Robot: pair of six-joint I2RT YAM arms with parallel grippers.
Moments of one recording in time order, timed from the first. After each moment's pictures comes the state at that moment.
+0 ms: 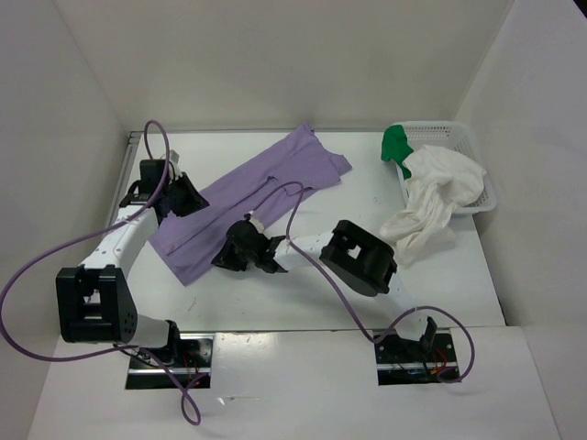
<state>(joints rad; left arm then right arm) 0.03 1.39 1.00 -0.38 0.26 -0.50 1.06 2.20 1.37 0.19 0.02 1.33</state>
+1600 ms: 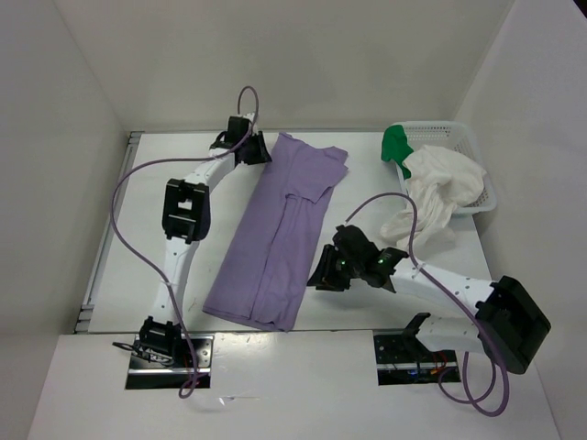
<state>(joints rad) -0.22 2.60 2.25 -0.33 0.23 -0.37 0.77 1.19 0.58 -0.27 -0.20 1.03</state>
